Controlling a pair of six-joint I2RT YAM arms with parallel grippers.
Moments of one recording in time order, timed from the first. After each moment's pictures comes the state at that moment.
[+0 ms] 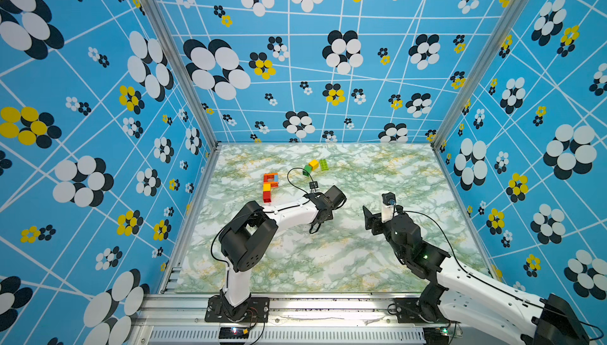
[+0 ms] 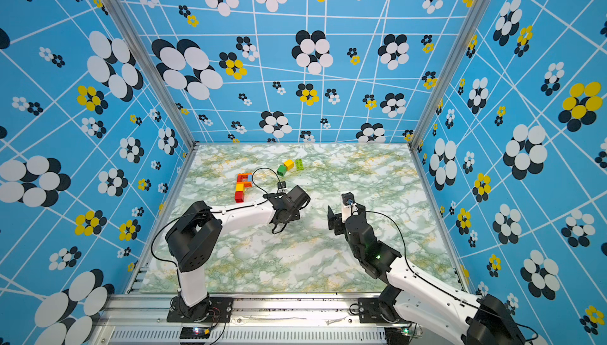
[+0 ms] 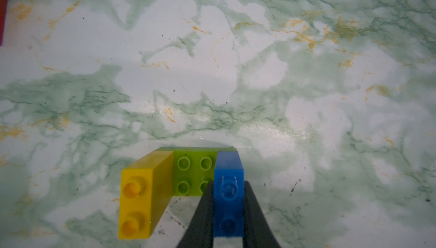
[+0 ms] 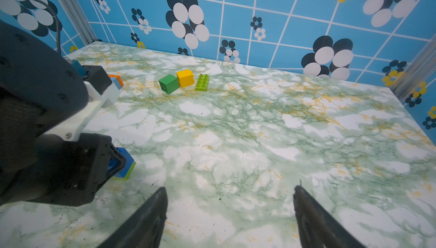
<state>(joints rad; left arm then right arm) -0.82 1.90 1.26 -0.56 -0.38 -0.92 0.75 0.90 0.41 0.15 0.51 0.12</state>
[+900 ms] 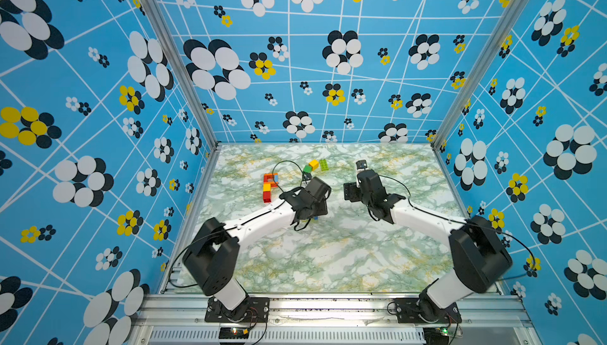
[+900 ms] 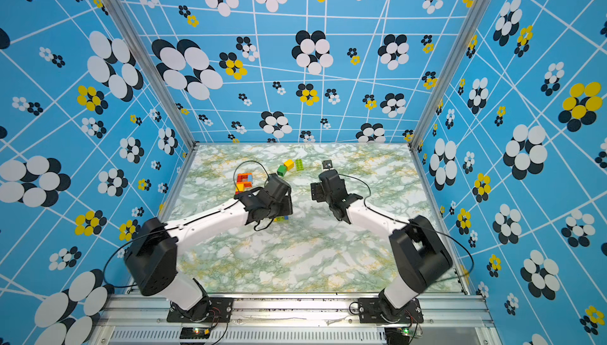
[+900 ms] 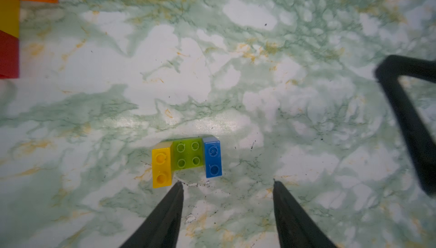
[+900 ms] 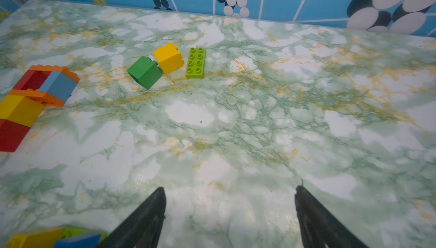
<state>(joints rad) -0.72 1.55 1.11 -0.48 -0.18 -0.76 0.56 1.67 1.03 -0.02 0.29 0.24</state>
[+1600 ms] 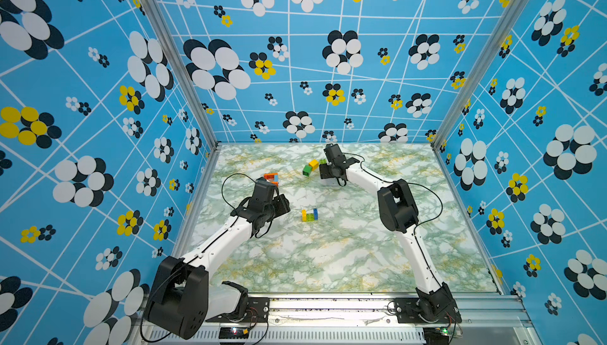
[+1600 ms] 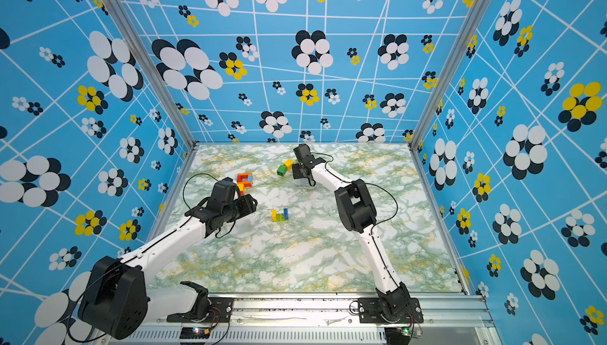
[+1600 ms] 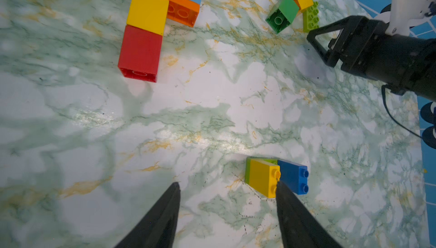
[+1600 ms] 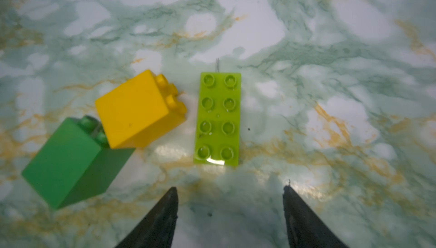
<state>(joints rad) -0.32 1.27 0.74 -0.28 0.06 -0.69 0.52 2.54 2.17 -0.52 0.16 0.25</state>
